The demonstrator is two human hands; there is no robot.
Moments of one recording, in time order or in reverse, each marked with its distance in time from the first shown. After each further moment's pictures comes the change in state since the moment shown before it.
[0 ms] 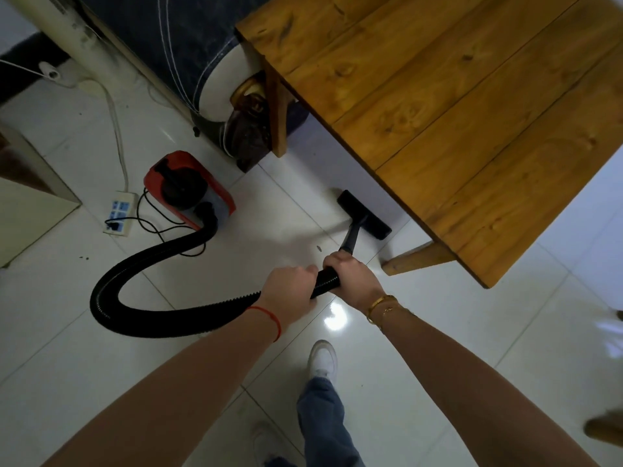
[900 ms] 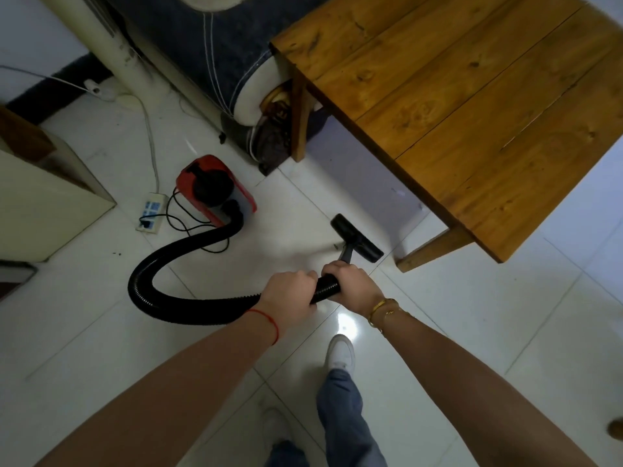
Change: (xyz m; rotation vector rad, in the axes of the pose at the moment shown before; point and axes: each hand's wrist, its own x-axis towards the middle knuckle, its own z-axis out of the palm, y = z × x) left_hand -0.082 -0.022 0.010 0.020 0.022 0.021; right_hand -0.041 -0.064 0.027 0.060 -0.017 -0.057
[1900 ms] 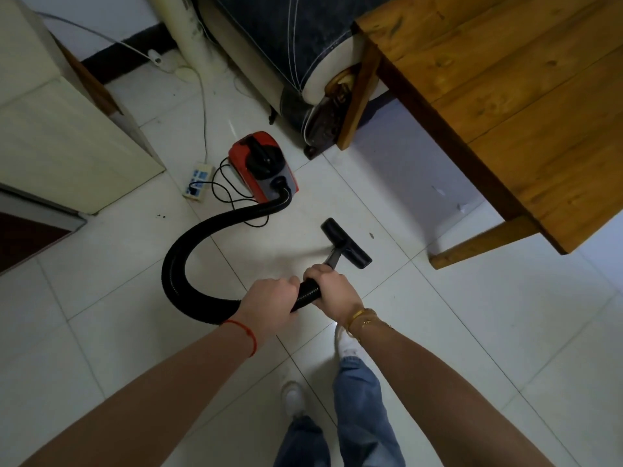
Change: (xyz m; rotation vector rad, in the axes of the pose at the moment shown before) left_hand -0.138 -0.085 0.058 0.028 -0.042 -0.151; right_hand -0.008 -0.136 0.108 -0.018 -0.004 -0.125
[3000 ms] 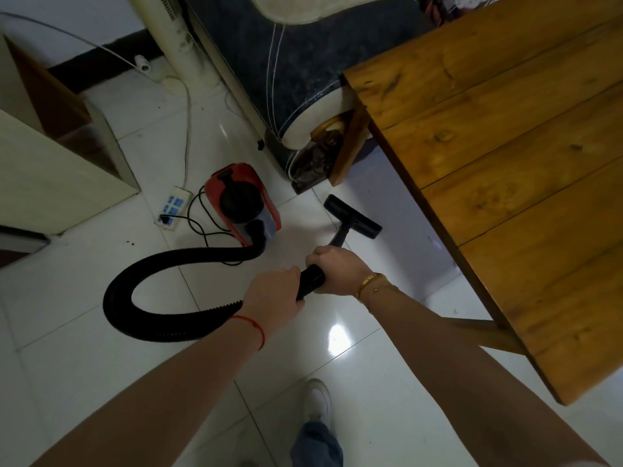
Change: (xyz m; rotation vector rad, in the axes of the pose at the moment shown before) left_hand 0.215 -0.001 -0.093 -0.243 0.054 -0.185; right_hand 0.188 0.120 -0.174 -0.324 -0.238 -0.232
